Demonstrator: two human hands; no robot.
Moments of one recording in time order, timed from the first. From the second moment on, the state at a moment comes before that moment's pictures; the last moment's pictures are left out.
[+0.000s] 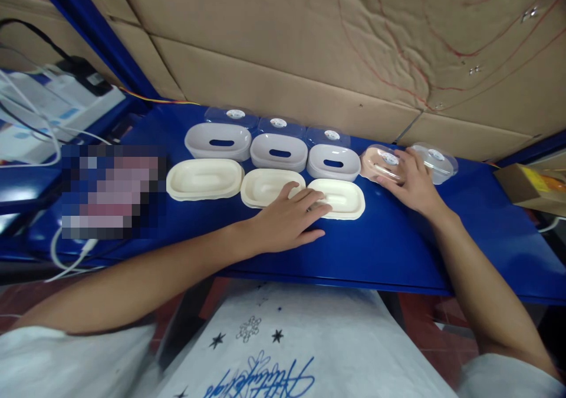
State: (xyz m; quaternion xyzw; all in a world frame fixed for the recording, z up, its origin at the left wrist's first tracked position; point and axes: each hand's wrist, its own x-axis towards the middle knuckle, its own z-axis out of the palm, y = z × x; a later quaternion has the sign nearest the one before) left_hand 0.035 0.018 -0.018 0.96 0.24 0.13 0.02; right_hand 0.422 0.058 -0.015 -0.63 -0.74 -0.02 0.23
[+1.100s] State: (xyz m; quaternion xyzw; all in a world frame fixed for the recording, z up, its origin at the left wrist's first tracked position) left_hand 0.037 -0.003 -0.010 0.84 0.16 0.30 0.44; right_hand 0.365 -0.005 0.012 -0.39 -0.86 0.03 0.34
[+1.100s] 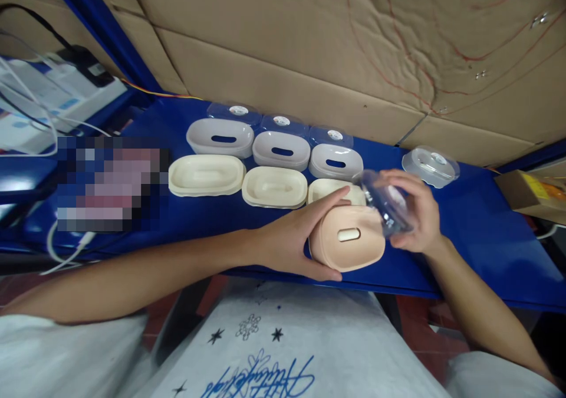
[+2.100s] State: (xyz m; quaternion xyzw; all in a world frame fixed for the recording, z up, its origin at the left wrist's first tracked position) left_hand 0.037 -0.005 -0.017 0.90 0.09 0.24 0.34; right_hand 0.421 0.061 -0.022 -0.61 -0.76 0.00 0.22
